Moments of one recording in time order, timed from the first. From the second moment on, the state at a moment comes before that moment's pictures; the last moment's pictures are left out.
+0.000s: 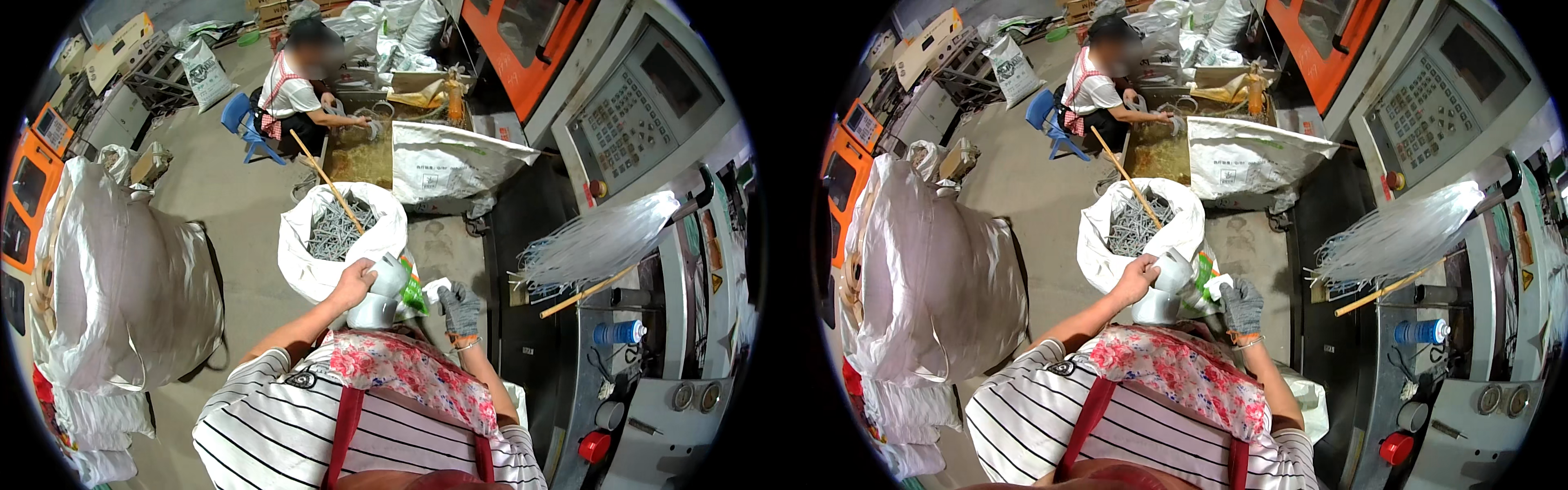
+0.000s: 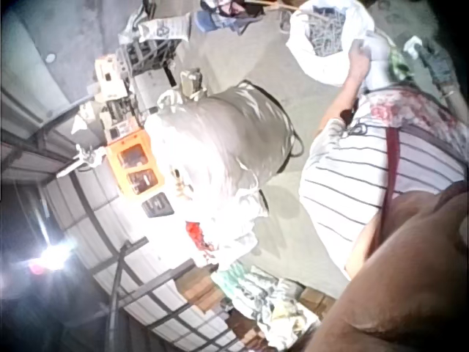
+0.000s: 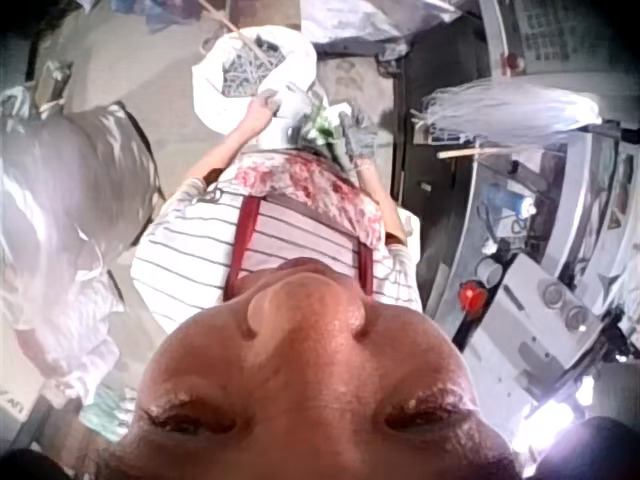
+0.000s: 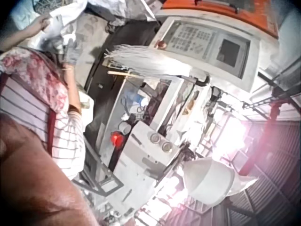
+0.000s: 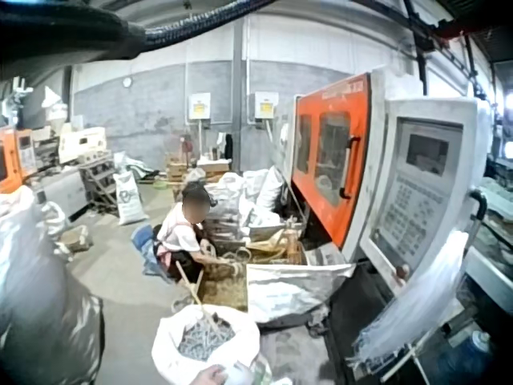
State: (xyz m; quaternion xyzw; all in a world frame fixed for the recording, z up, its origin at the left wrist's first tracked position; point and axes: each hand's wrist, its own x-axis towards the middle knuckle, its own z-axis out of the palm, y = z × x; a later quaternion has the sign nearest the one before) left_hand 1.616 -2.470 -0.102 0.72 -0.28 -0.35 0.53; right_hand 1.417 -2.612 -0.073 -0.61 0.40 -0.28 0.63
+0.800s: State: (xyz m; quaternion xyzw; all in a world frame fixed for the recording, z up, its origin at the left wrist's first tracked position) left_hand 1.812 -2.451 0.056 0.64 -0.24 0.08 0.73; right_hand 1.405 -2.664 0.025 -0.63 0.36 -0.53 0.44
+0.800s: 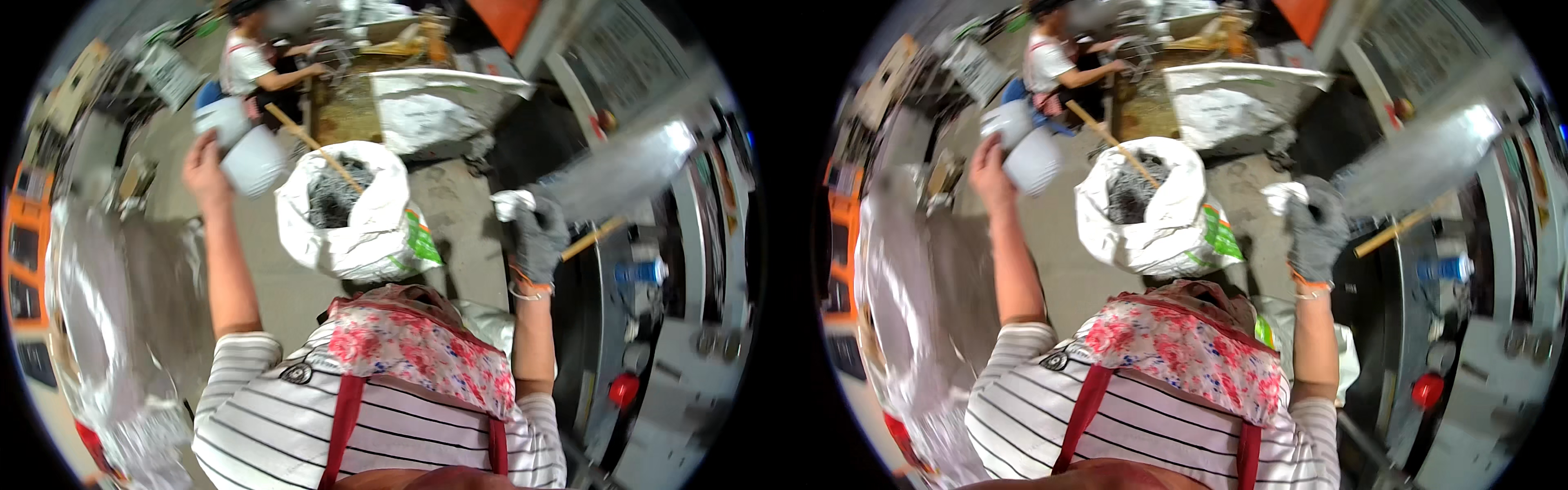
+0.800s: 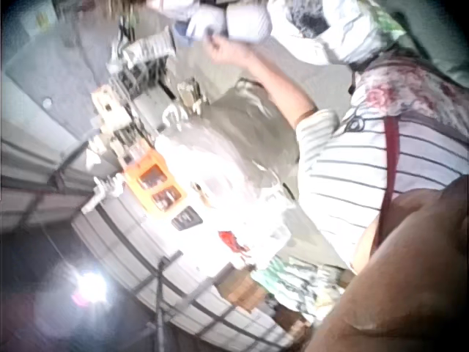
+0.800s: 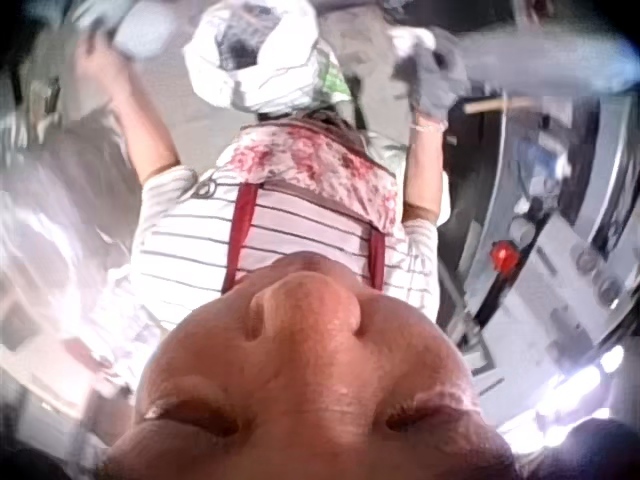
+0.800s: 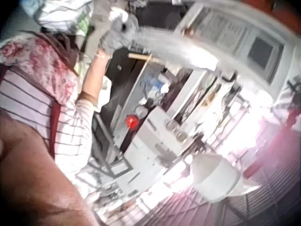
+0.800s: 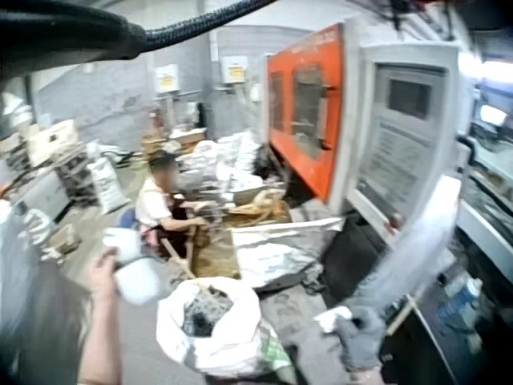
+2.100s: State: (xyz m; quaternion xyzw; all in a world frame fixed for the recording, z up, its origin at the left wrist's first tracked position) left_hand 1.422 -2.610 -0.044 0.60 -0.52 -0.48 0.38; right_hand 1.272 -2.632 -0.062 -0.68 0.42 -0.43 0.42
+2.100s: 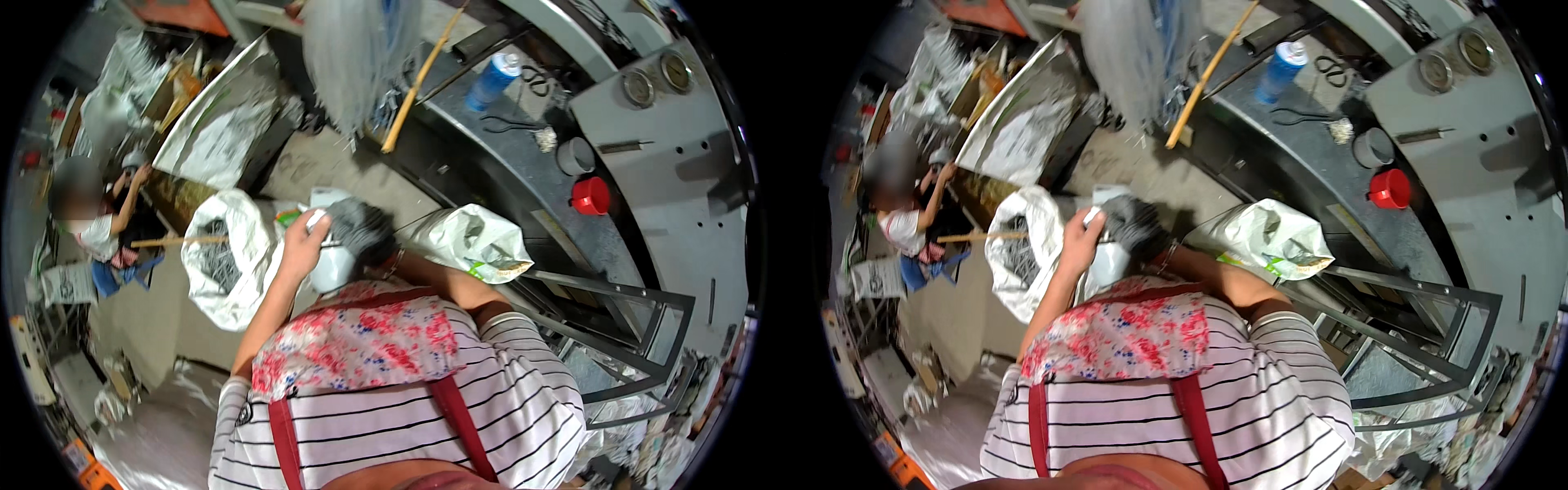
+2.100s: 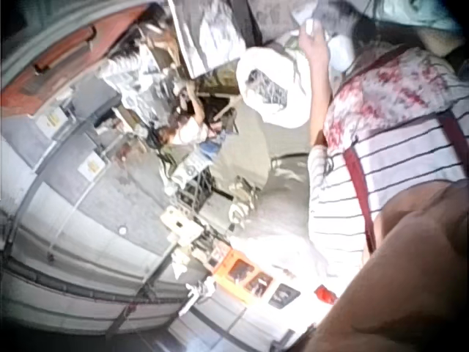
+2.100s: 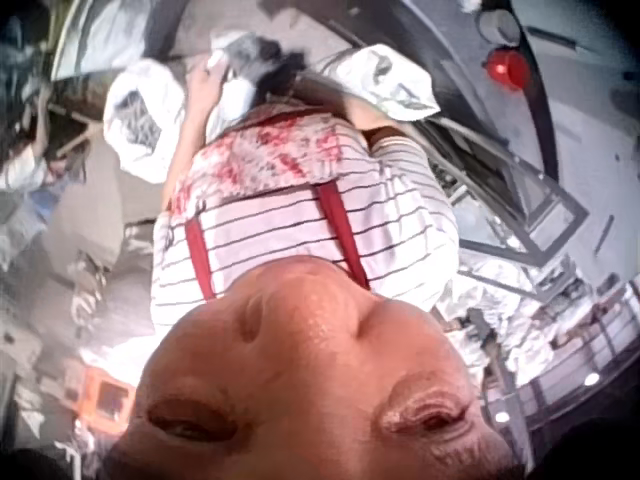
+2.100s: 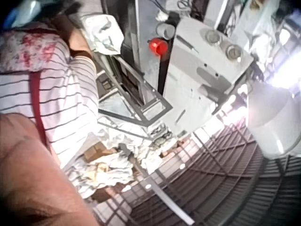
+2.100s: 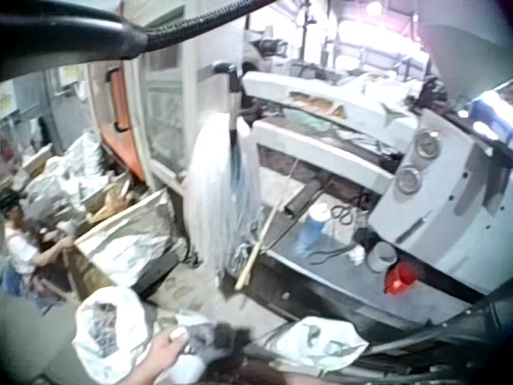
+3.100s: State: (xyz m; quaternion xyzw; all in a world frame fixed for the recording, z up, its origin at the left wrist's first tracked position) left_hand 1.534 -2.596 -0.056 0.57 -0.41 -0.60 0.37; right_hand 1.197 -2.685 -0.023 -0.70 0.39 -0.29 0.52
